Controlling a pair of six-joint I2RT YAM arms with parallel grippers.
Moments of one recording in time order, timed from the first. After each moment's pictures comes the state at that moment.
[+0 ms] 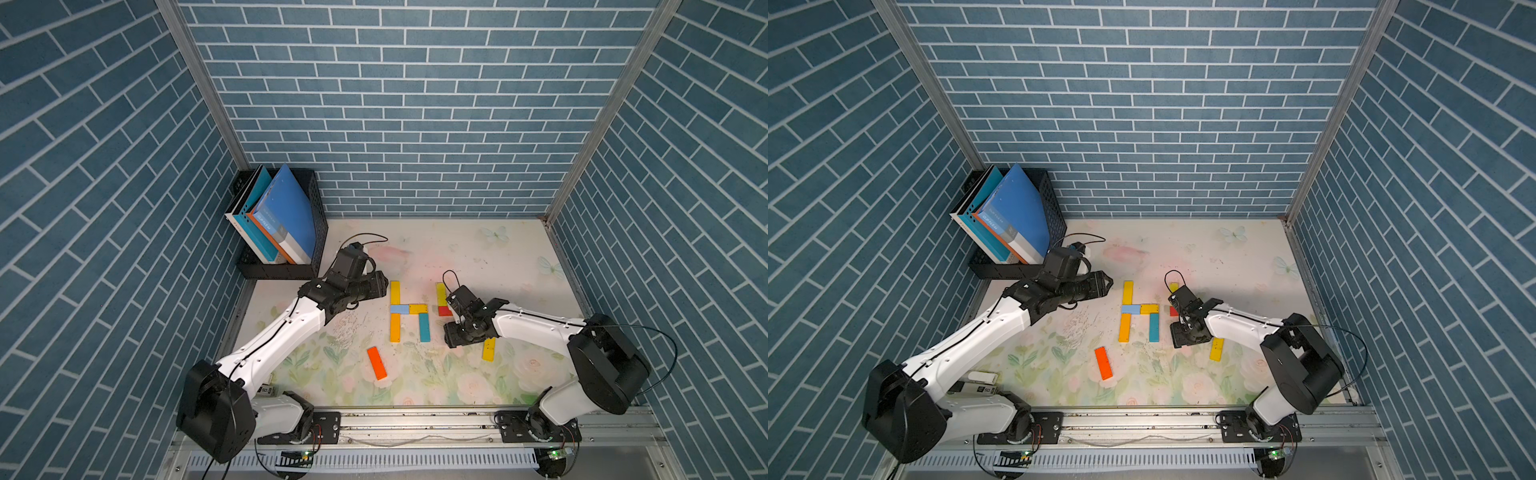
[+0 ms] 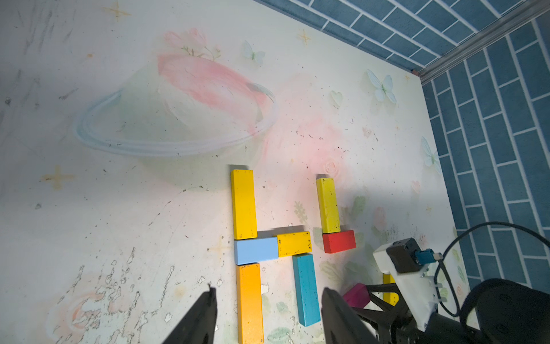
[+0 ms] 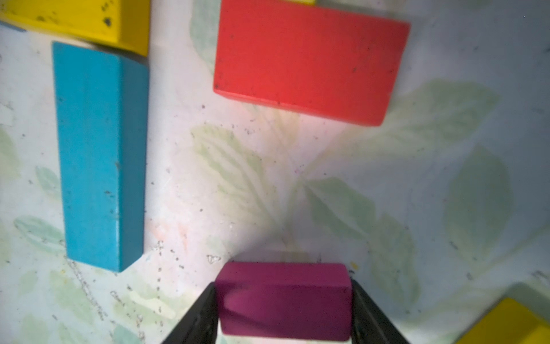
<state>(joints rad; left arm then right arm) -0.52 1.29 1.02 -0.49 0.06 -0.61 0.75 1.54 0.80 -0.56 -0.03 0.45</state>
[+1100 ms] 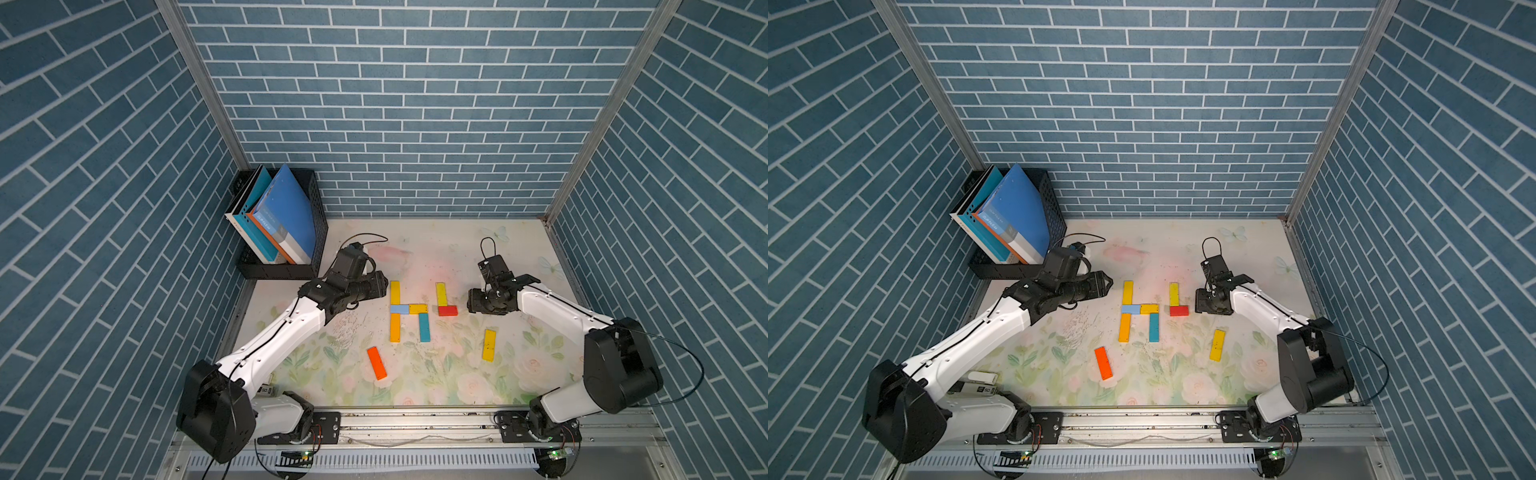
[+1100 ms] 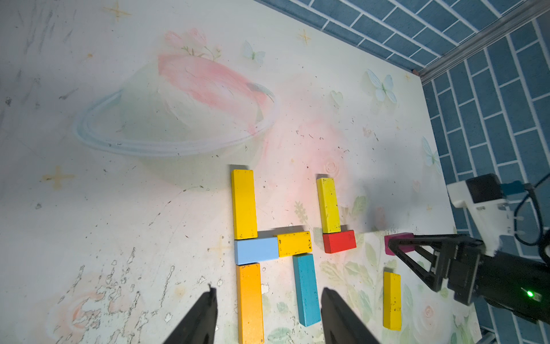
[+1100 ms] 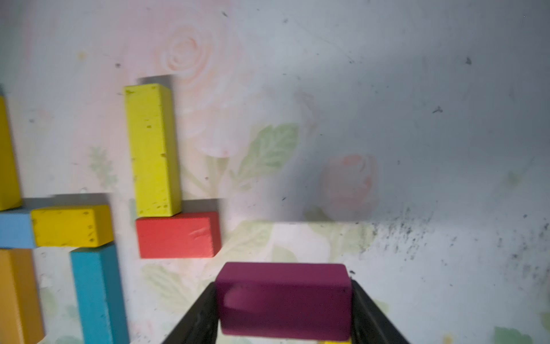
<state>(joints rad) -0.52 1.29 1.02 -0.49 0.06 -0.61 0.42 1.53 0.95 -0.62 0.00 0.39</state>
